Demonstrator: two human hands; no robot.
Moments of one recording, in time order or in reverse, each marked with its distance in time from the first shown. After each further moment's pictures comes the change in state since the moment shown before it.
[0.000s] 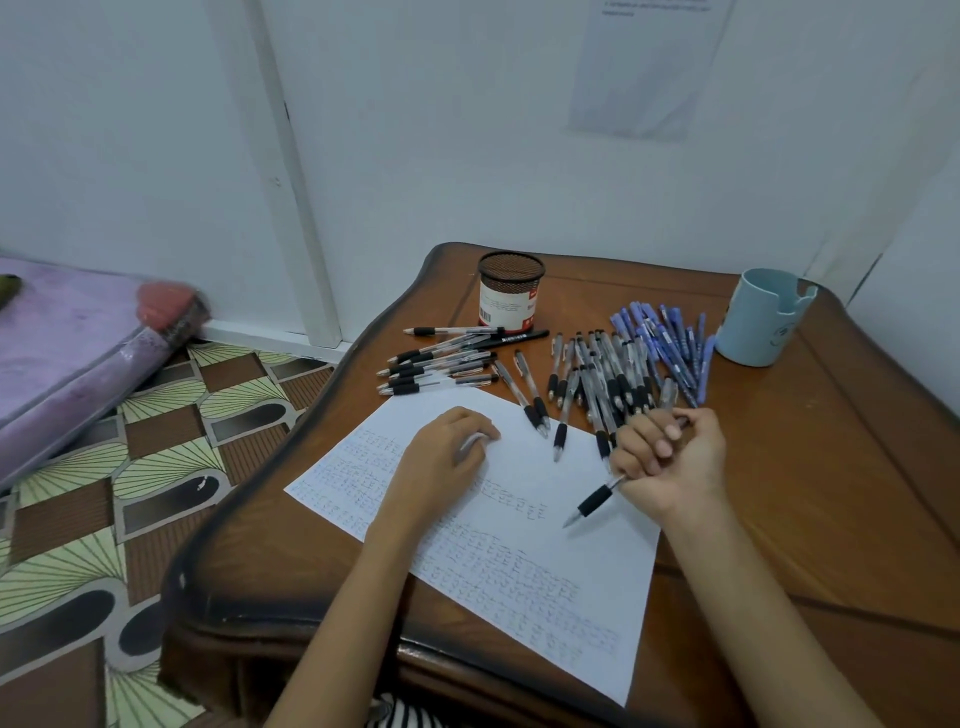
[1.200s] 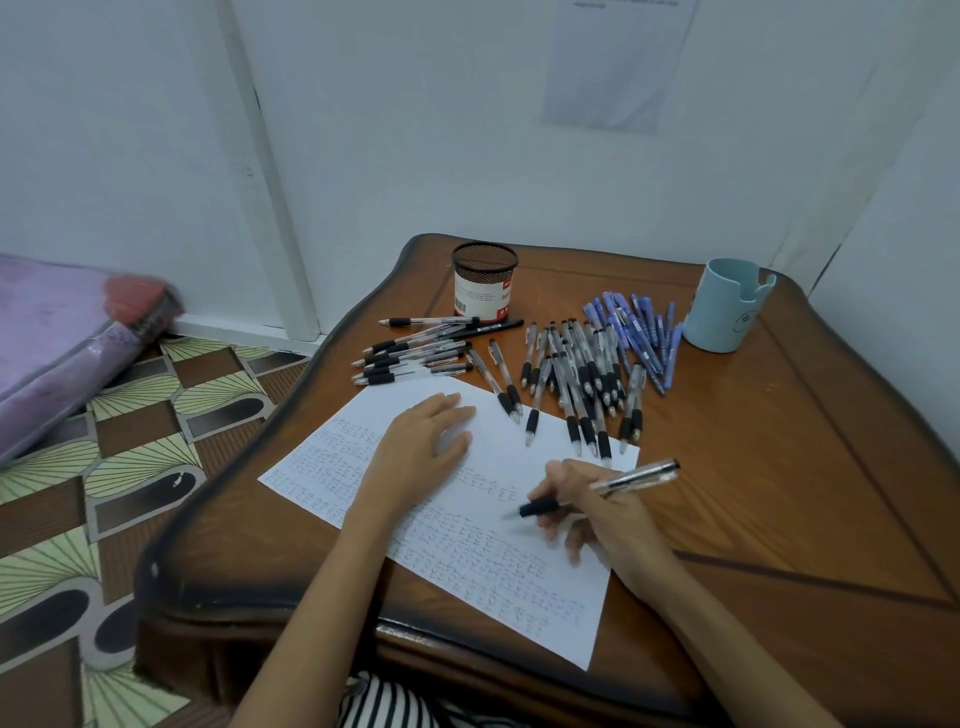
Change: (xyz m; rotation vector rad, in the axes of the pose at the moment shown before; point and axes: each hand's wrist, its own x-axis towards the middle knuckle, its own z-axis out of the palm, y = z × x) left_hand 0.000 -0.002 0.003 0.179 -0.060 -0.002; right_hand -0.053 0.030 -0.030 -0.997 -0.363 -0.181
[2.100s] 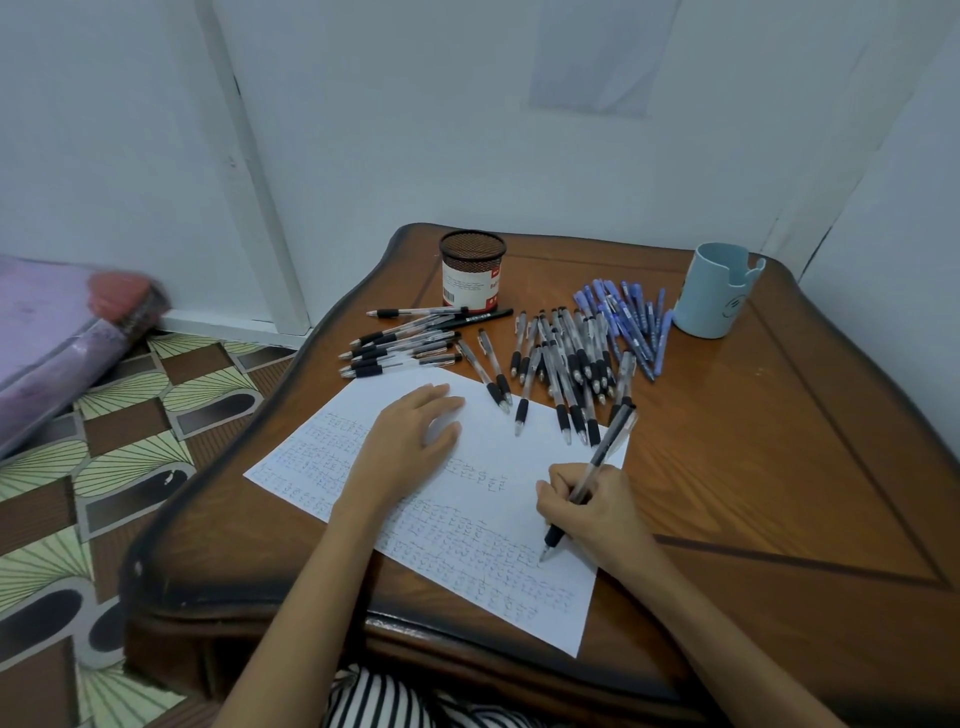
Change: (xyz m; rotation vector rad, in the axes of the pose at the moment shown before) left_hand 0.001 0.002 -0.001 0.005 -0.007 -0.023; right_hand 0.005 0.021 -0.002 -0.350 0.149 -0.156
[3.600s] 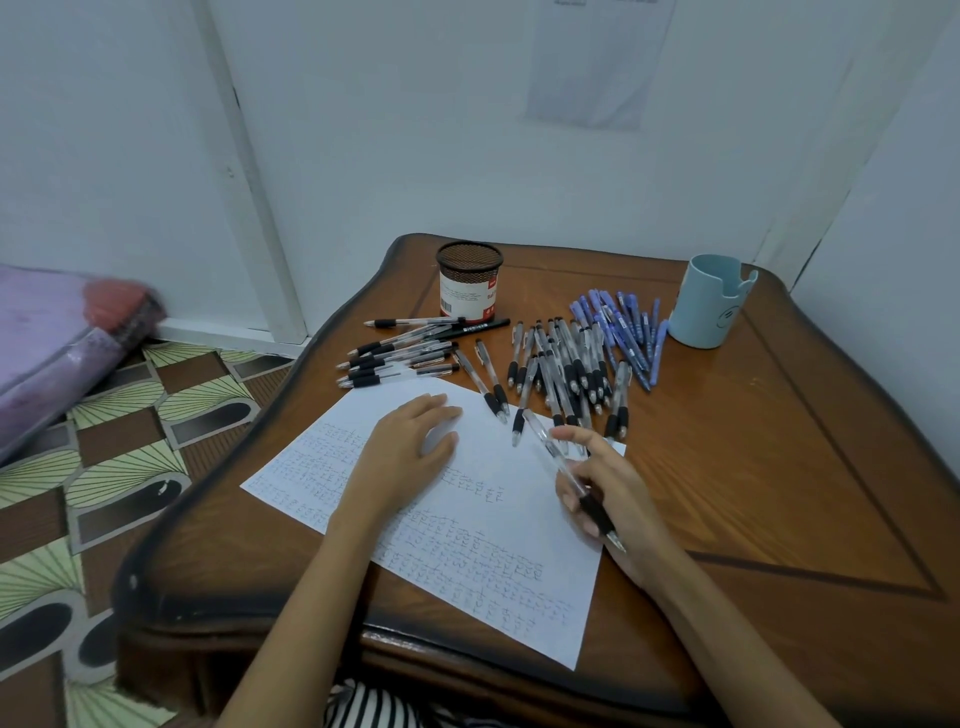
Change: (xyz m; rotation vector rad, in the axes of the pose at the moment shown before) left_hand 0.001 0.001 -0.001 0.003 0.005 0.011; right_hand 0.007 -0.024 -0.020 0.388 -0.062 0.354
